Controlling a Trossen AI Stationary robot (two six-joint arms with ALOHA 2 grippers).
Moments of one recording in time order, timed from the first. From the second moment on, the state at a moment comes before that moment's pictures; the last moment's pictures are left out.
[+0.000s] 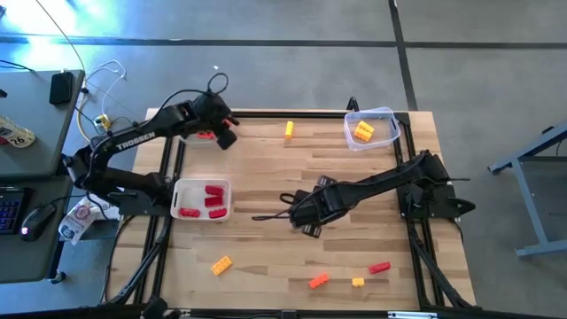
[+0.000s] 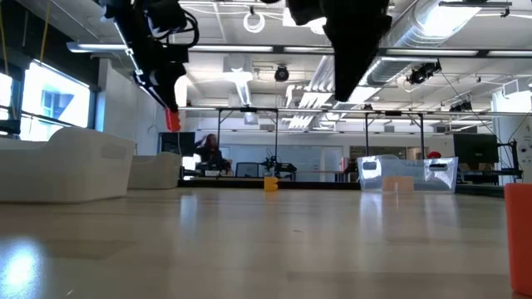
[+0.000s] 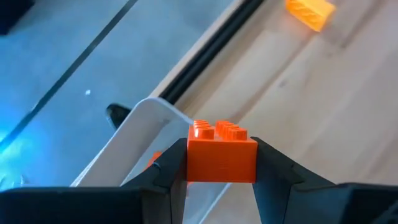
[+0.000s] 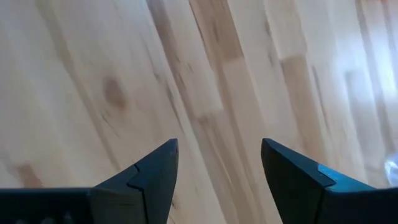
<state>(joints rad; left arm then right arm) 0.77 1.22 1.00 -0.72 -0.27 0.08 0.29 1.90 1.65 -1.22 0.32 0.58</state>
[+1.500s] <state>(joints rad) 1.00 1.56 1.01 -0.74 -0.20 0.06 0.81 1.90 1.65 -1.43 0.05 0.86</state>
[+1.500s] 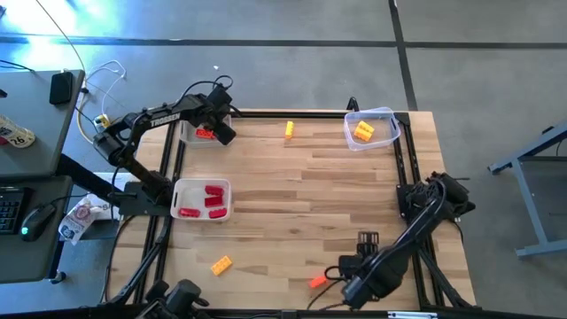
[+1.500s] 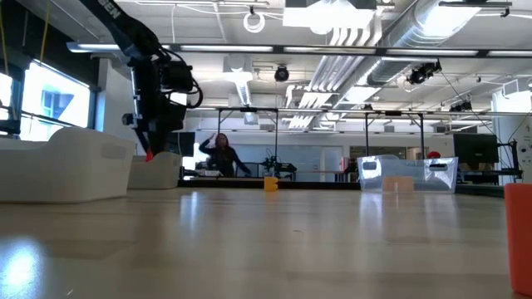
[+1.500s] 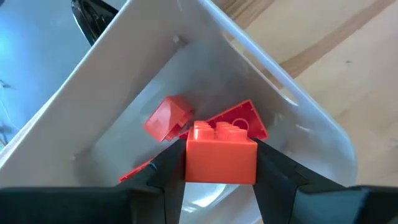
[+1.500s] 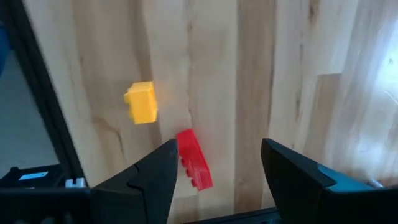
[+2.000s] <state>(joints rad) 0.99 1.55 1.00 -0.78 -0.22 0.08 0.88 1.95 1.65 -1.40 0.05 0.88</state>
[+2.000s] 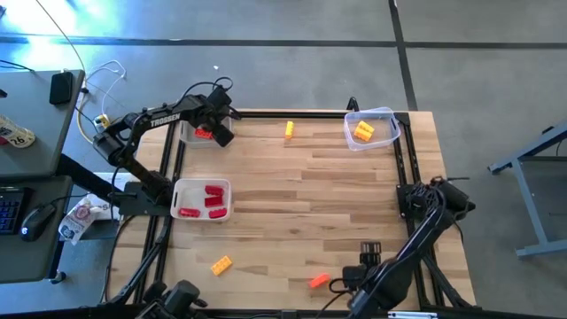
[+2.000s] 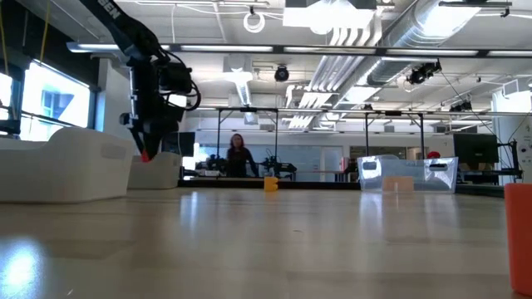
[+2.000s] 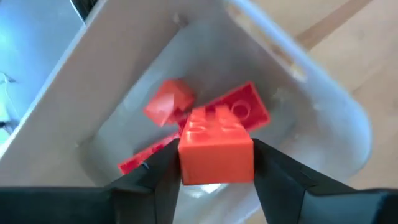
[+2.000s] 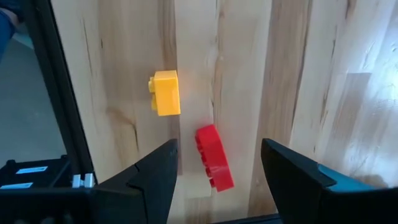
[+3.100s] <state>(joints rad) 0.99 1.55 1.12 -1.09 -0.07 0.06 0.88 2.13 1.65 -1.23 0.02 0.85</state>
